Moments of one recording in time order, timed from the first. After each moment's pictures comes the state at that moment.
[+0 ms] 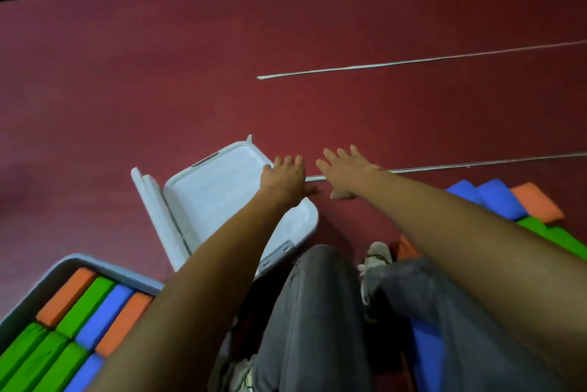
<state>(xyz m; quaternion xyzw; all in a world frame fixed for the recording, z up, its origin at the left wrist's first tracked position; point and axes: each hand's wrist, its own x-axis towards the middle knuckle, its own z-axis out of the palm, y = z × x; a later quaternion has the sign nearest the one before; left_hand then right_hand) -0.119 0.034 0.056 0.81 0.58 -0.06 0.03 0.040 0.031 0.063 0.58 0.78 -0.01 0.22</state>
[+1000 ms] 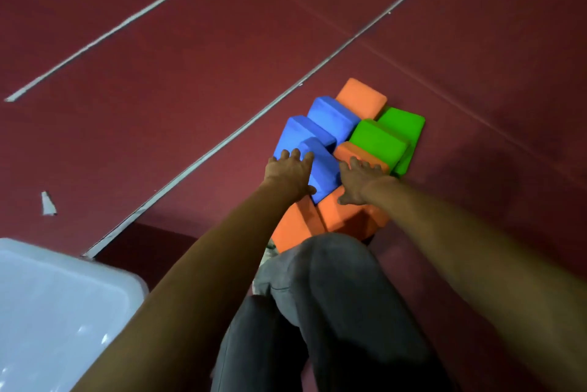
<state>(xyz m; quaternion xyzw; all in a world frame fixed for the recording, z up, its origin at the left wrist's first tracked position) 0.329 0.025 -0.119 0.94 0.22 -0.27 0.00 0.443 -0.098 -0.155 0.84 0.42 -0.31 0.13</state>
